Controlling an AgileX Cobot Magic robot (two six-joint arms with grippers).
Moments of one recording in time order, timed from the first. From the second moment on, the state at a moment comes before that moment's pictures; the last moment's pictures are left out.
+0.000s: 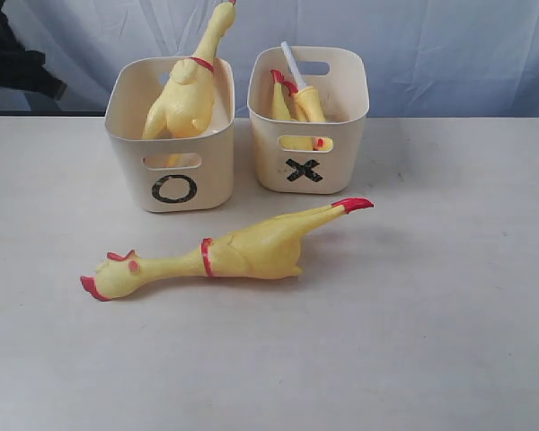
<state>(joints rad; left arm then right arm) -0.12 1.63 -1.27 0.37 0.47 0.03 0.43 0.01 -0.50 -0.10 0.84 0.11</state>
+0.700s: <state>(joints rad) -0.20 1.49 -0.87 -0.86 0.64 1.86 0.43 0.01 -0.50 -0.10 0.84 0.11</state>
